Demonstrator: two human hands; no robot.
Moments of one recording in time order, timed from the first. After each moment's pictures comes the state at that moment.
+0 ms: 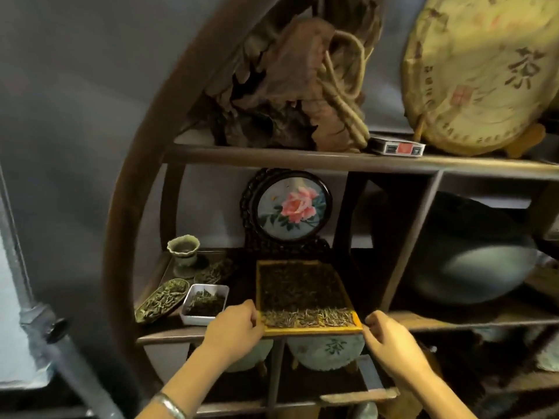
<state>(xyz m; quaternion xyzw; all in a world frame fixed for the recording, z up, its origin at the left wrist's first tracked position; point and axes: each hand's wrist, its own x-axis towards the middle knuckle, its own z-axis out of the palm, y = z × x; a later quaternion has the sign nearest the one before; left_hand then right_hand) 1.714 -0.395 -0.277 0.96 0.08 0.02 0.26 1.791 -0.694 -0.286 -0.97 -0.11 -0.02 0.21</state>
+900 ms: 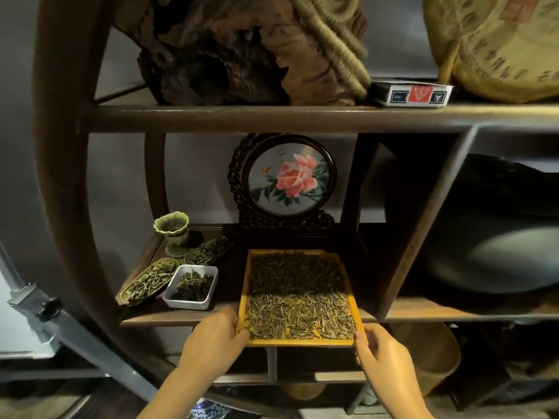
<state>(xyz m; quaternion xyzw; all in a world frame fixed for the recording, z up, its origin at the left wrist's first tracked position) 1.705 -0.417 -0.300 0.94 0.20 0.02 0.27 1.778 -0.687 -0.324 -0.93 -0.06 0.00 0.37</state>
